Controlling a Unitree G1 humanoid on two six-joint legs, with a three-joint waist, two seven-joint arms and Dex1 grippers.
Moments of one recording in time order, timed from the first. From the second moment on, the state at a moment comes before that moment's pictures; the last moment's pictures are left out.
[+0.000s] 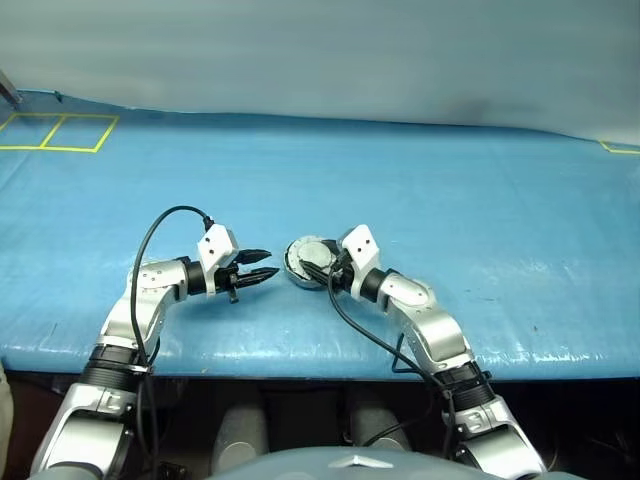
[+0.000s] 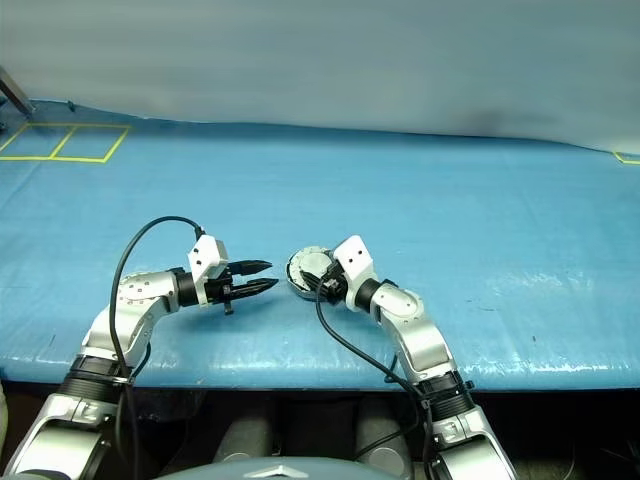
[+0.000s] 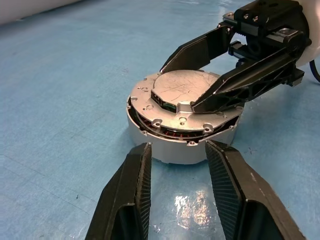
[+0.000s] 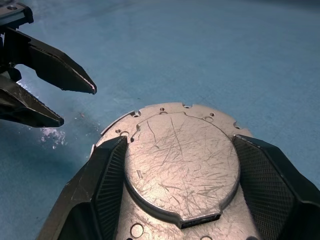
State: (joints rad) left arm -0.29 0.54 -0.10 0.16 -0.25 0.16 -1.05; right arm -0.27 -0.16 0.23 0.02 0.13 0.34 0.55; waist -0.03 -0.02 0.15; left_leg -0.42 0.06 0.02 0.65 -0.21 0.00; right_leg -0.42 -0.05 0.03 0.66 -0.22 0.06
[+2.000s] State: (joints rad) left arm -0.38 0.40 -0.10 0.23 -0.28 0.35 -0.90; right arm -0.31 -0.14 0.32 -0.05 0.03 0.48 0.41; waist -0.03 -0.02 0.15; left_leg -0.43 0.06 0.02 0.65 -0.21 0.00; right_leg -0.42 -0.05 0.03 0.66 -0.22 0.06
